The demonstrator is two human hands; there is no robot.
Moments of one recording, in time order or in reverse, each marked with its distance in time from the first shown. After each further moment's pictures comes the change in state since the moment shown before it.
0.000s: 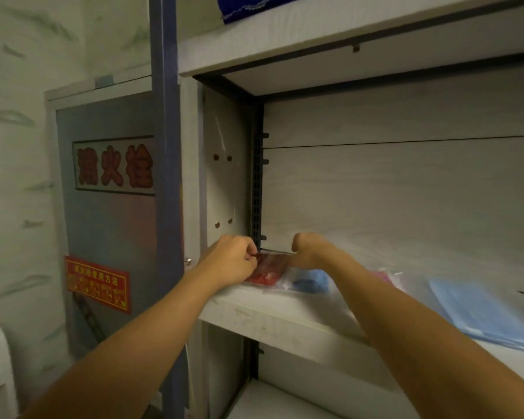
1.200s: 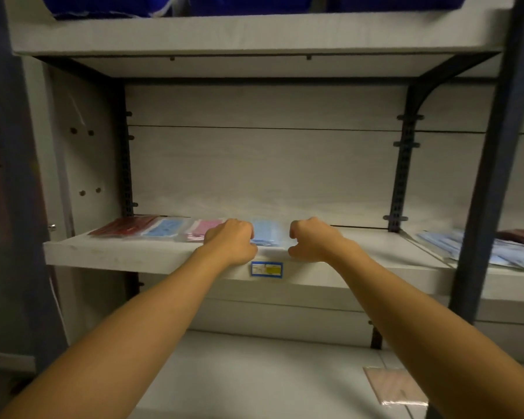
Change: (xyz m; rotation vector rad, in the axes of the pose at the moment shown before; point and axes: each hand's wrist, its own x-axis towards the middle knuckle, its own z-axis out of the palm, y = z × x) left_hand -0.133 0.307 0.060 0.112 -0.161 0.269; right_hand -0.352 0.210 -0.076 -0.190 0.073 0.246
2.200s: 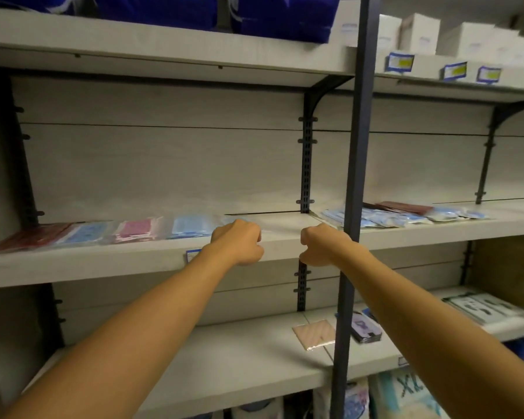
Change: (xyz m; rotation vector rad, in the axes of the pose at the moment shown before) left_hand -0.044 0.128 -0.002 -0.017 -0.079 0.363; right_hand -0.156 0.084 -0.025 -0.065 -0.088 0.310
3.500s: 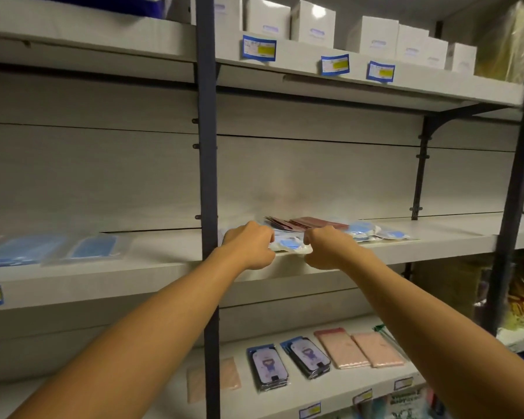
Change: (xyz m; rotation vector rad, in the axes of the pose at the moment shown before) left_hand 0.196 0.309 0.054 -0.043 0.062 0.122; right_hand 0.039 0.352 0.010 -0.038 0.091 0.076
